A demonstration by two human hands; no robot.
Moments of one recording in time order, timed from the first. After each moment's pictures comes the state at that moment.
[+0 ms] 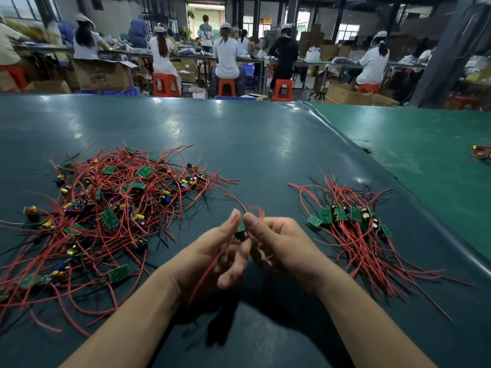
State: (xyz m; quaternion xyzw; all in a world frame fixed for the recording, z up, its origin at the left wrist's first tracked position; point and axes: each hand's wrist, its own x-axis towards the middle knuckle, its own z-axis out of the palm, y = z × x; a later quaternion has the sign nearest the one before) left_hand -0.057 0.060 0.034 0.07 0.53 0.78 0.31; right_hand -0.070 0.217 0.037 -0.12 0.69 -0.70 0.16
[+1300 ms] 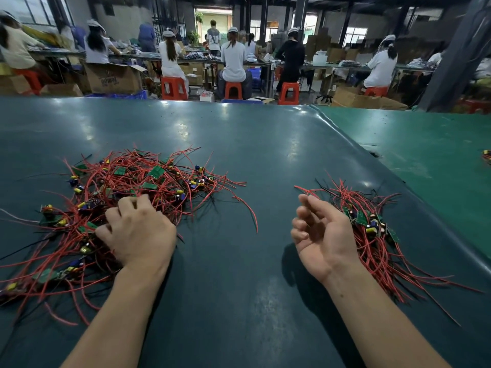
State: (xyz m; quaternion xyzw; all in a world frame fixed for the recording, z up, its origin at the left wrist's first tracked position) left_hand -0.088 -0.007 0.019 -0.29 0.91 0.14 -0.28; right_hand -0.086 0.236 0.044 0.12 0.39 -0.91 0.03
